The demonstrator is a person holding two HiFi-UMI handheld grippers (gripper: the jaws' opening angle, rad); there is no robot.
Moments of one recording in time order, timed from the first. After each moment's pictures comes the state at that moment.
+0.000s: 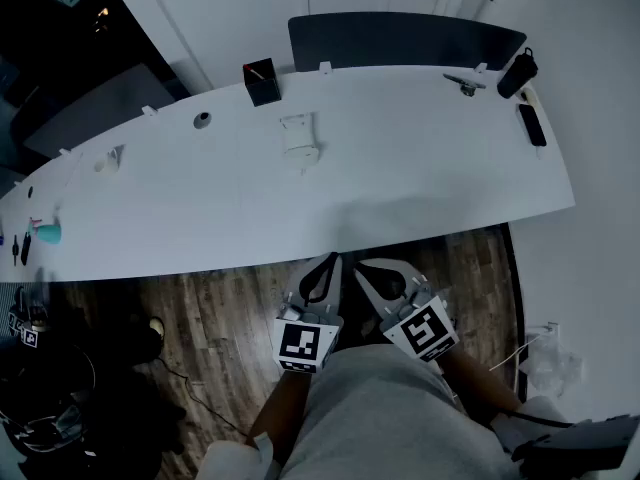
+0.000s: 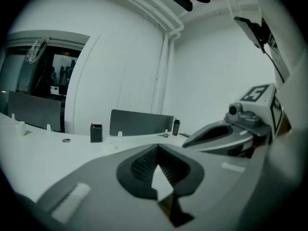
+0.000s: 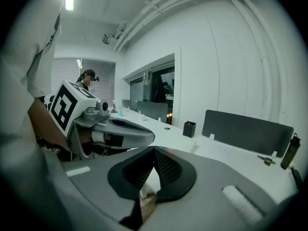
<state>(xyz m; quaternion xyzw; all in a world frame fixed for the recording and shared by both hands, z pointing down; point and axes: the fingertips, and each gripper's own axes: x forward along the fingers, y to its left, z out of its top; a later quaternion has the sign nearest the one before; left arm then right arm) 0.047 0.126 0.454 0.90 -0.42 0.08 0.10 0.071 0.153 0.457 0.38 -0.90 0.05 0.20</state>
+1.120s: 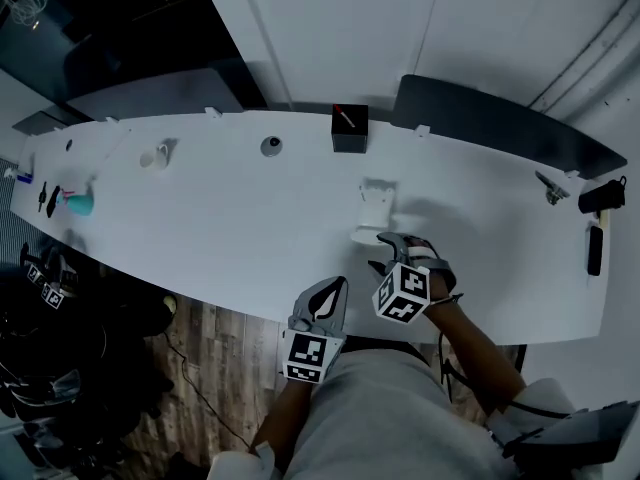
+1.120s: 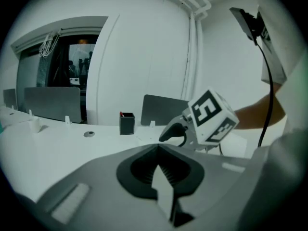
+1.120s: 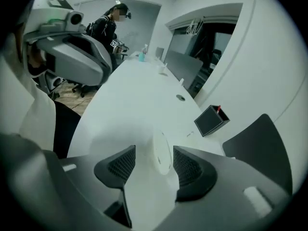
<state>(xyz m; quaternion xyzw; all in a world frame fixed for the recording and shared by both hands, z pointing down) -0.039 -0.061 0.509 0.82 -0.52 0.15 0.17 0.007 -0.123 0.593 0.15 -0.84 -0.10 0.51</state>
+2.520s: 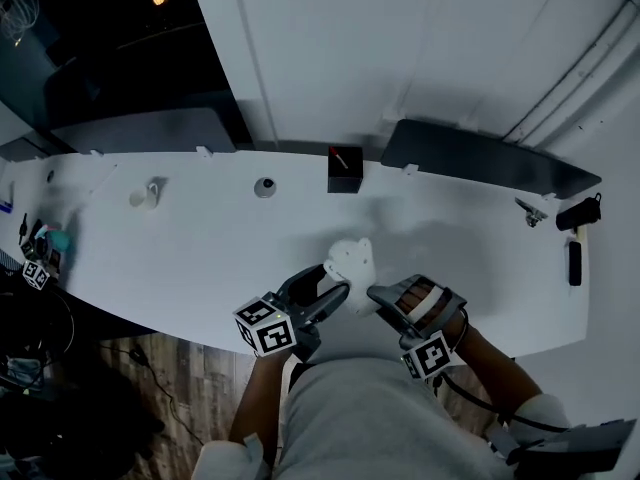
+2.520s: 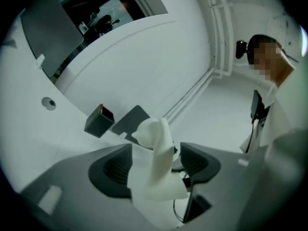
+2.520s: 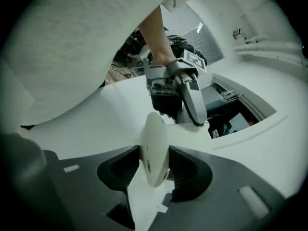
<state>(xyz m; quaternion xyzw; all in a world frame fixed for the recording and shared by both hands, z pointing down) -0.080 -0.139 0.474 0.88 -0.30 -0.10 0.36 -0.019 -0.084 0.521 0.05 -0.75 -0.50 0.43</state>
